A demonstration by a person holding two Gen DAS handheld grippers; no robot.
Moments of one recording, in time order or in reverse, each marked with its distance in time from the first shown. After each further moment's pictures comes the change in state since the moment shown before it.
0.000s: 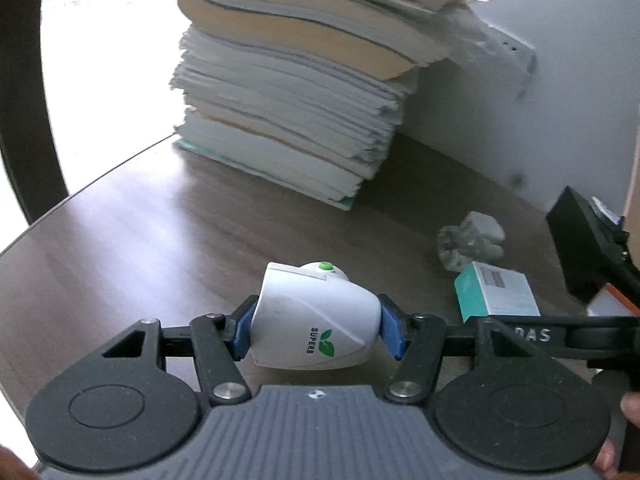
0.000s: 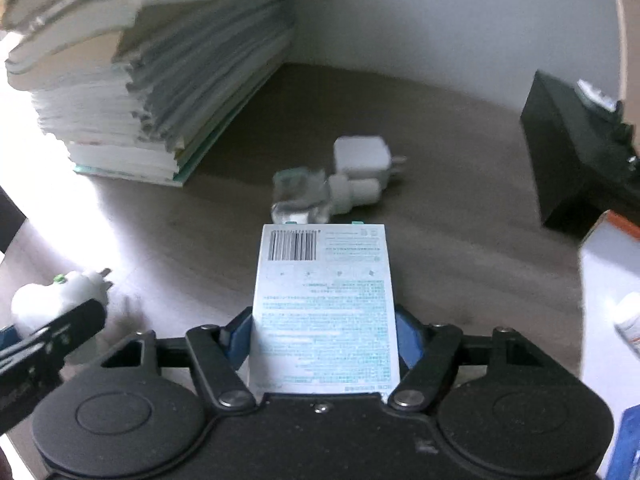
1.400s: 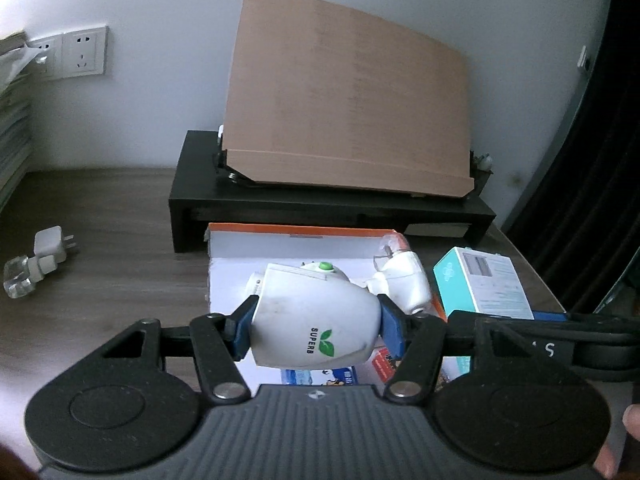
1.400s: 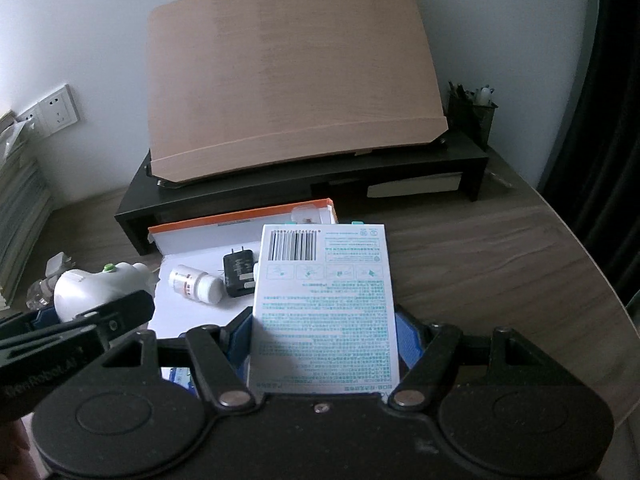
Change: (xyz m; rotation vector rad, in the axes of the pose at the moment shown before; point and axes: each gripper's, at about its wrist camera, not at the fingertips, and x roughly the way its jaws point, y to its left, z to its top) left arm -0.055 -0.302 -0.070 0.441 0.050 -0.511; right arm -0.187 -0.281 -0.113 0.439 -0.162 -0.320
